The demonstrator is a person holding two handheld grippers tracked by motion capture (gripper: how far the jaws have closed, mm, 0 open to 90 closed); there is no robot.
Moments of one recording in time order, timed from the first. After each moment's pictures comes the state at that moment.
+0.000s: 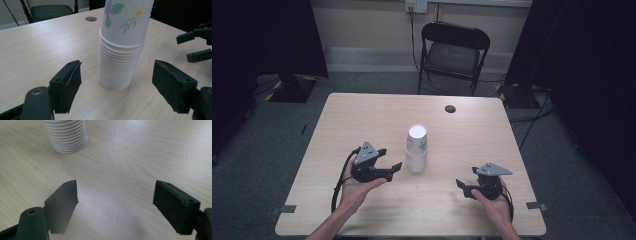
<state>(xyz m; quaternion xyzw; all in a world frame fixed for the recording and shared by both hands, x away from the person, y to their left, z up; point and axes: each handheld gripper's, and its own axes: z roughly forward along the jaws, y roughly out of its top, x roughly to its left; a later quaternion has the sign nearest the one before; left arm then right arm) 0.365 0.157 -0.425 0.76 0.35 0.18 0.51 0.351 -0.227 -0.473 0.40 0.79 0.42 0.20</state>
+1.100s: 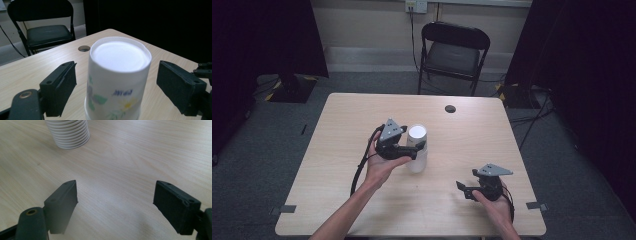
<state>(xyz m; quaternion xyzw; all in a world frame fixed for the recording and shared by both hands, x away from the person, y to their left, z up) 0.414 0.095 -0.385 0.75 0.32 0.21 0.55 0.350 -0.230 -0.477 0.41 0.79 0.42 0.17</state>
